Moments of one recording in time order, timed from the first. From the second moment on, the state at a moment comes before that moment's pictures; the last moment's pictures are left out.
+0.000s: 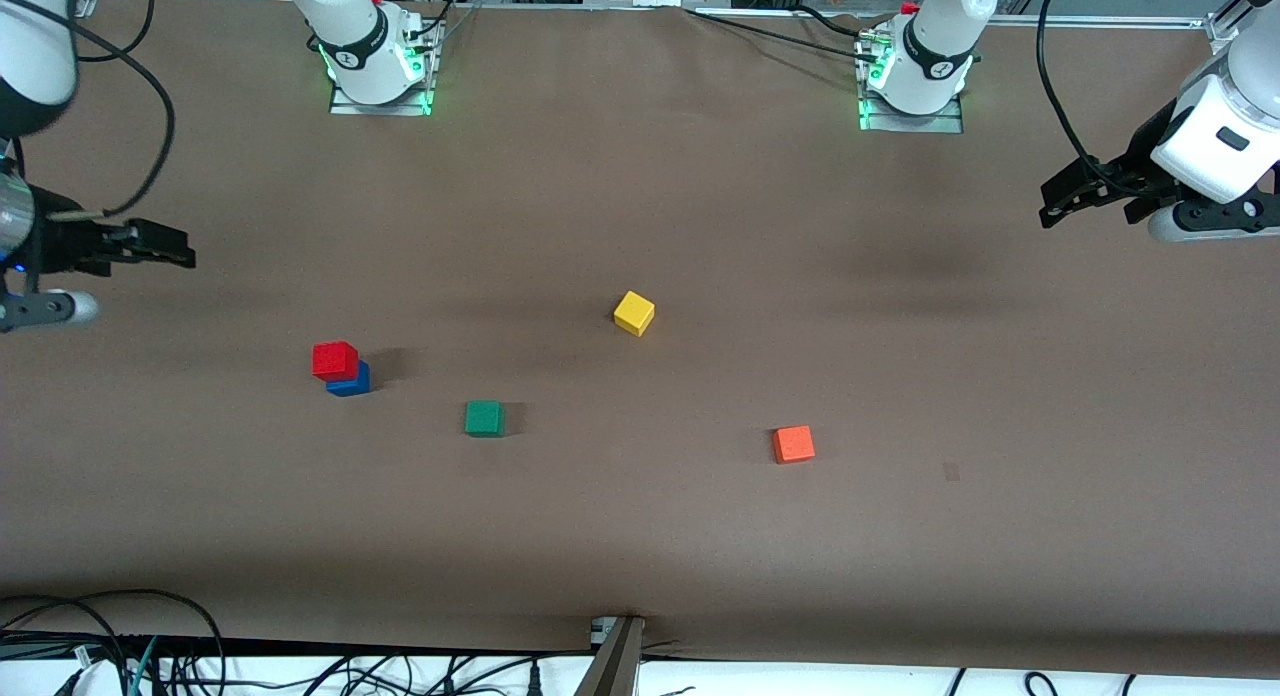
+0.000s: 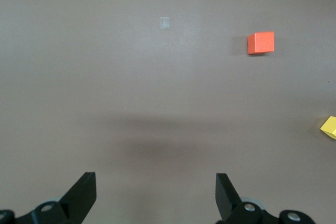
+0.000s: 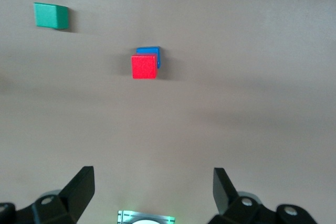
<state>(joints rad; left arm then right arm) -0.07 -0.06 0.00 -1.69 -0.01 1.60 -0.16 0.28 0.24 -0.35 -1.35 0.08 1.40 -0.18</state>
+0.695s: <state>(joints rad) -0.07 -0.05 0.00 -1.69 -0.01 1.60 -0.16 0.13 0.03 -0.20 -1.48 -0.02 1.40 -0.18</state>
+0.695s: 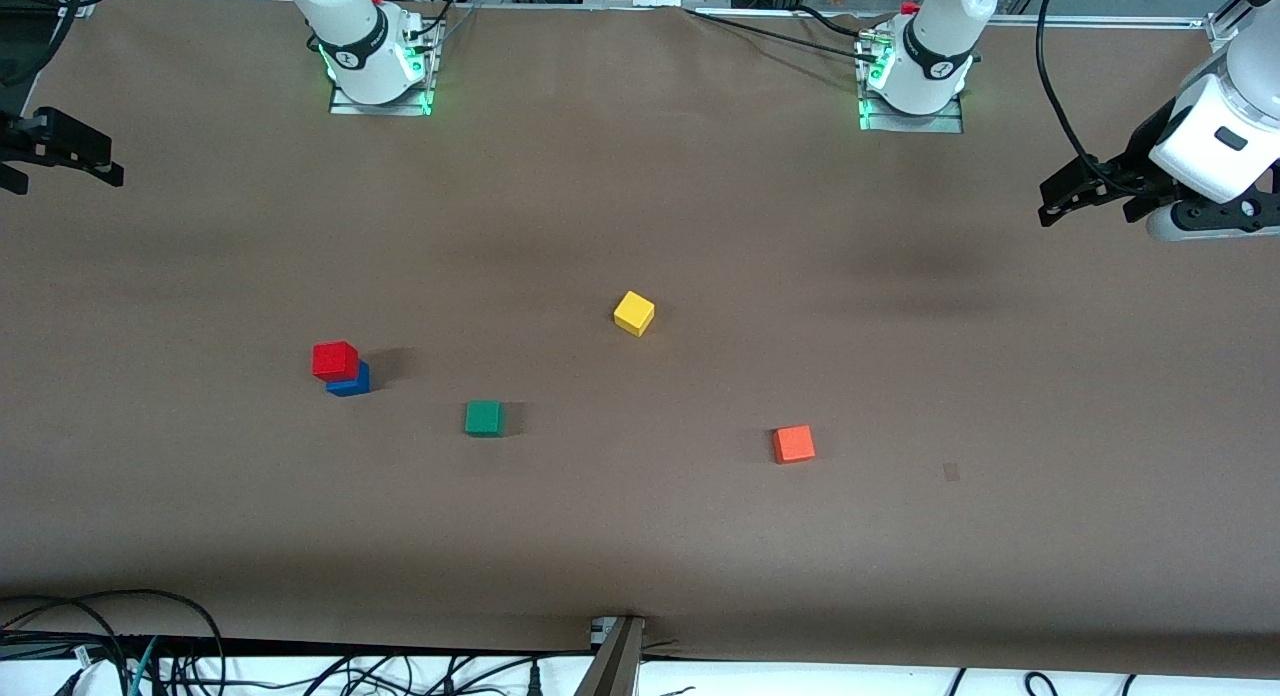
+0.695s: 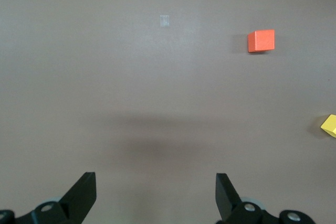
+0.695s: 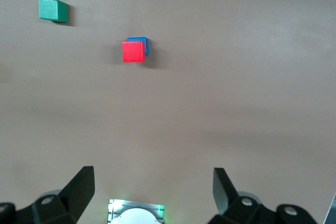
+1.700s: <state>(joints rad) -0.07 -0.05 0.00 -1.69 -0.01 1.58 -0.17 0.10 0.04 -0.14 -1.49 -0.04 1.38 -0.11</state>
